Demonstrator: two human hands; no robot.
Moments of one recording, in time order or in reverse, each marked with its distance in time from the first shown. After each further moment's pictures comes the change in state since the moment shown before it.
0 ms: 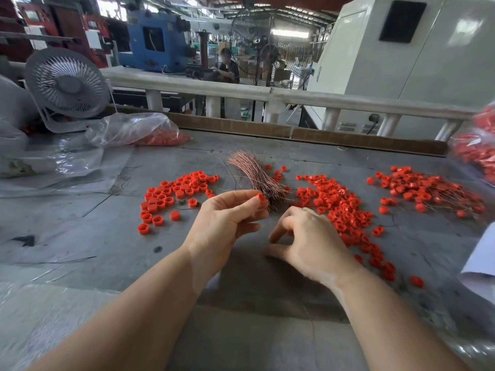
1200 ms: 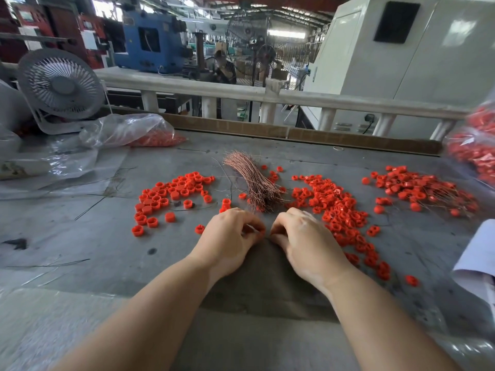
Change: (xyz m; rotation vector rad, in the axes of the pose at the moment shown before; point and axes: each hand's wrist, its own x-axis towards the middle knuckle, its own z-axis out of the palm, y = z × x) left_hand 0.003 -0.016 -0.005 1.243 -0.103 0.312; right_hand 0.003 0.014 0.014 -0.098 0.060 -0.012
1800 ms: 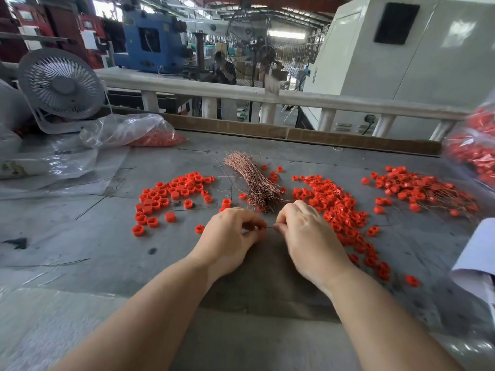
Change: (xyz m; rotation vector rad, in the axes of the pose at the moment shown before) left_hand 0.000 0.002 -0.002 -0.022 0.010 0.010; right_hand 0.001 0.001 -0.001 -0.017 0.081 -0.025
